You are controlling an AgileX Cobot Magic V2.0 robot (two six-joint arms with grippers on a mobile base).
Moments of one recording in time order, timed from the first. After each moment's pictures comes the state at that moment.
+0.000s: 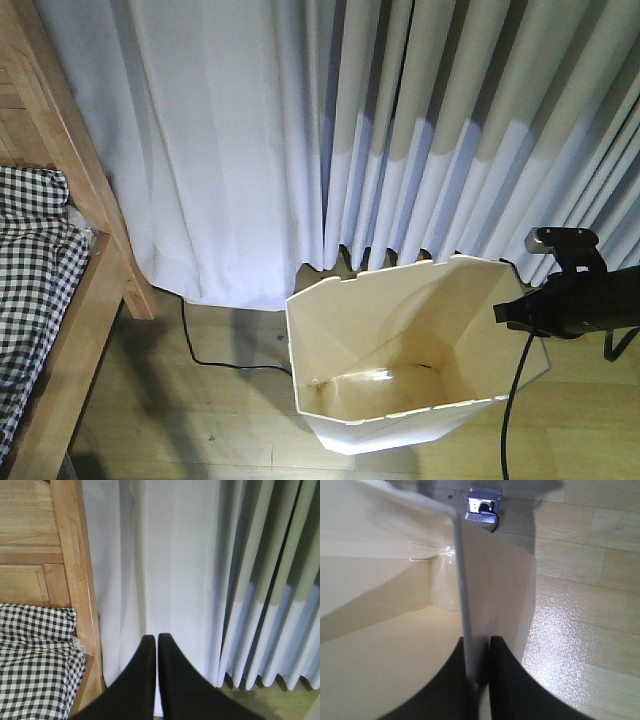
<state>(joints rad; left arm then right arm) -0.02 -0.02 0.03 -0.01 0.25 -0.05 -0.19 1.89 -0.65 1.32 0.38 -1.53</state>
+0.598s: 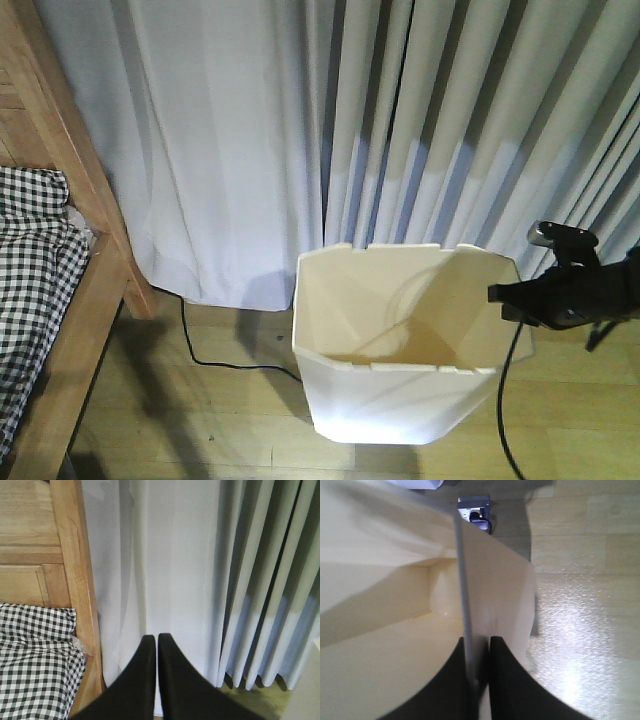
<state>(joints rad) -0.02 -0.02 0.03 -0.01 0.25 -0.05 -0.19 2.03 -0.74 1.49 0.35 -1.51</state>
